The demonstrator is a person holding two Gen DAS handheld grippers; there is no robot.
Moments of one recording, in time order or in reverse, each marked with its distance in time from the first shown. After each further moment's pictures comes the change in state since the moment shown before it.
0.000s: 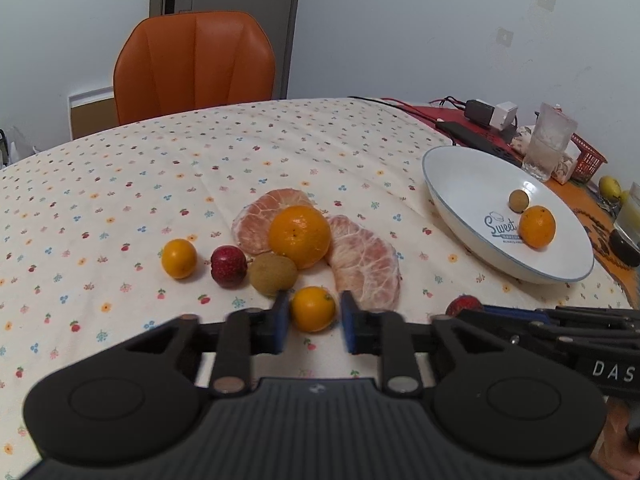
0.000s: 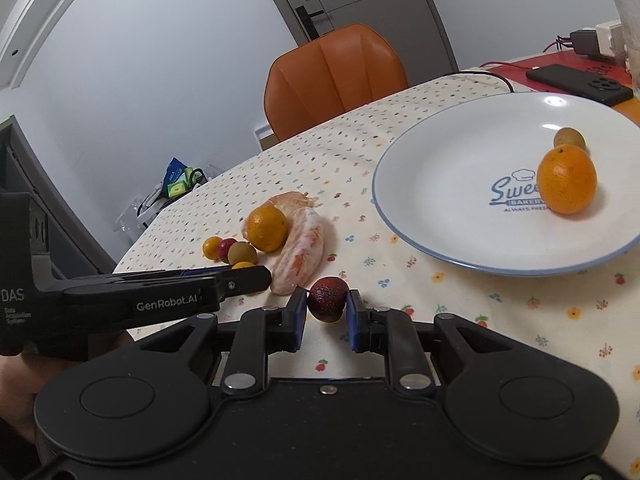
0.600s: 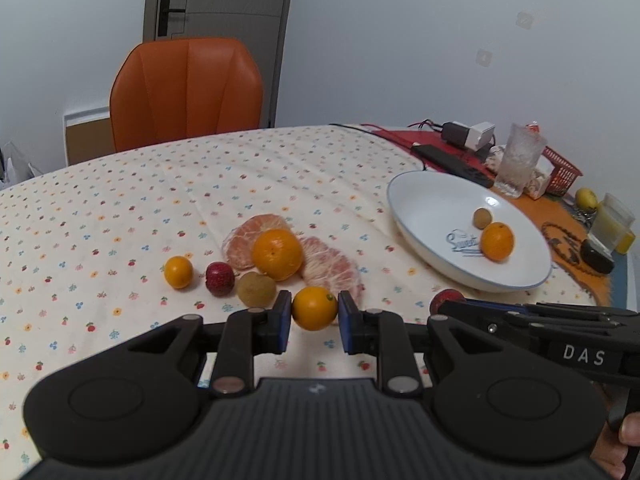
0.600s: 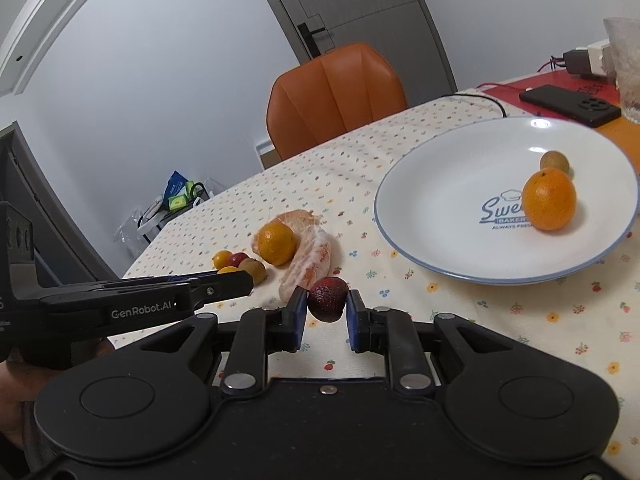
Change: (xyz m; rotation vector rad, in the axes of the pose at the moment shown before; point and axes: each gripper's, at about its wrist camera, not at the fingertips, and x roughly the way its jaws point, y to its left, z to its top) left arm -0.044 -0.013 -0.001 0.010 -0.074 -0.036; right arm -0.026 0.007 0.001 -0.010 -0.057 -0.008
